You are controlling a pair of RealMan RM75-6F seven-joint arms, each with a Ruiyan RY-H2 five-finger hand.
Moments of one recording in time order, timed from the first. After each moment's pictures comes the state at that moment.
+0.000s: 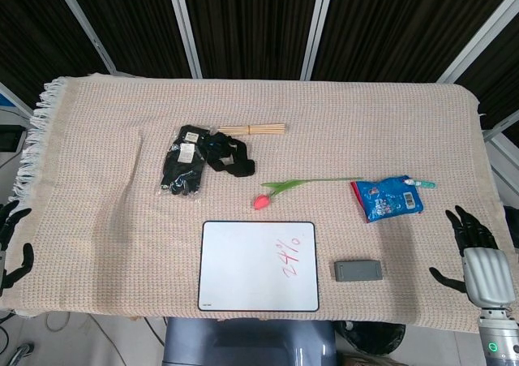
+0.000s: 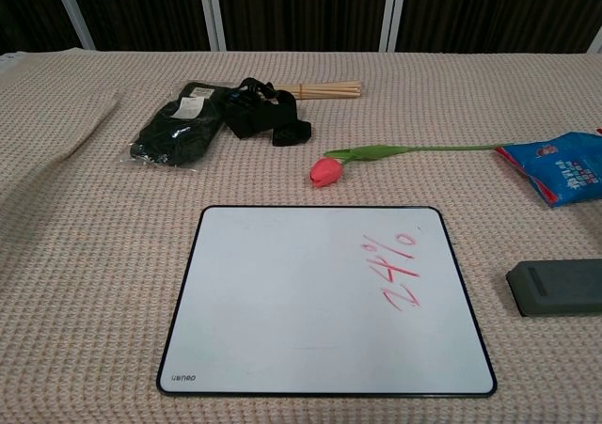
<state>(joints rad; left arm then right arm) -0.03 -1.11 -0.05 -1.66 1.49 1.55 -0.06 0.05 -1.17 0.07 -1.59 -1.52 1.53 0.00</state>
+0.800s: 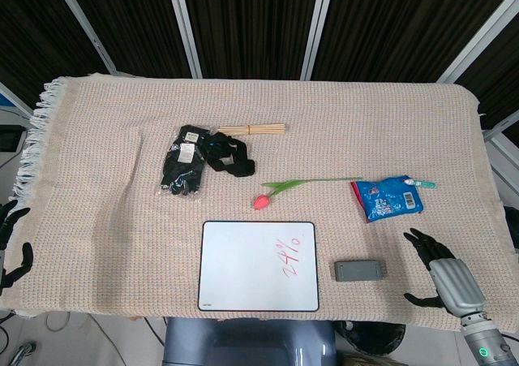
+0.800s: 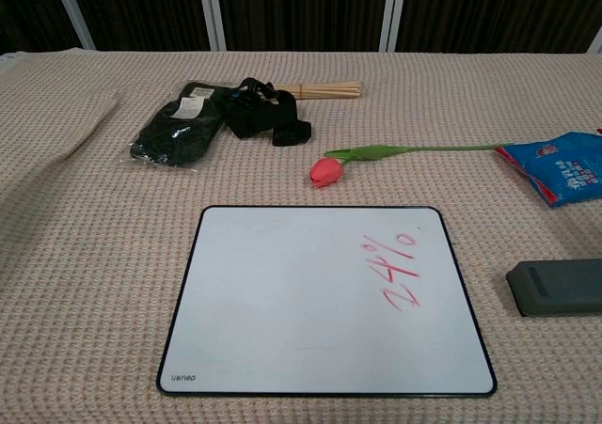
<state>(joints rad) -0.02 -1.11 -0.06 -1.67 1.48 1.55 -0.06 0.14 -1.07 -0.05 -1.66 -1.62 1.29 0.17</state>
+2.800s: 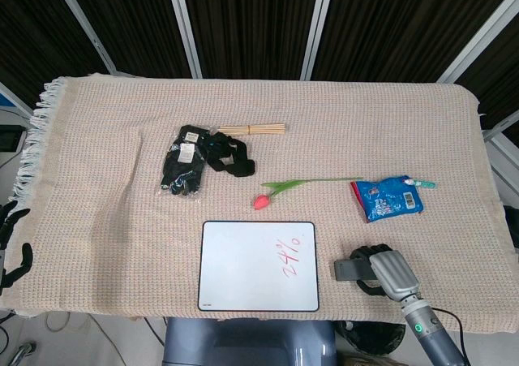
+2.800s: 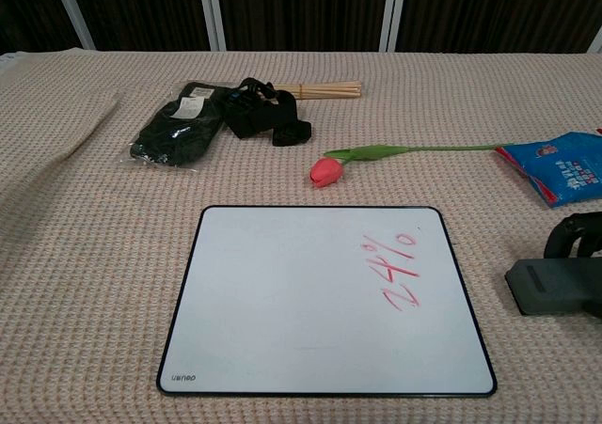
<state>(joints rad) -0.03 -1.10 -0.06 -1.67 1.46 1.54 -0.05 0.25 -1.38 -0.03 -1.49 -1.57 1.17 0.01</state>
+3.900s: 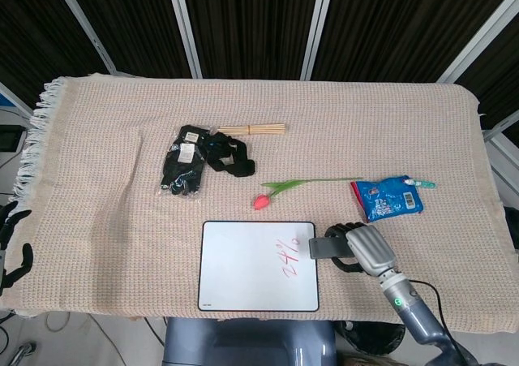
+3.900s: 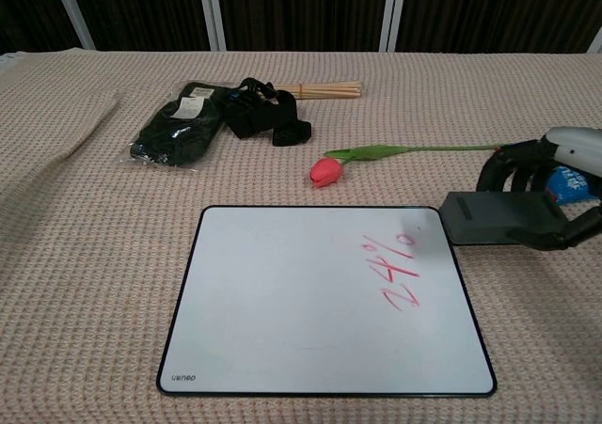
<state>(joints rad) -0.03 -1.10 -0.06 -1.68 1.46 1.53 -0.05 0.41 -1.39 0.09 -1.59 -1.51 1.07 0.00</state>
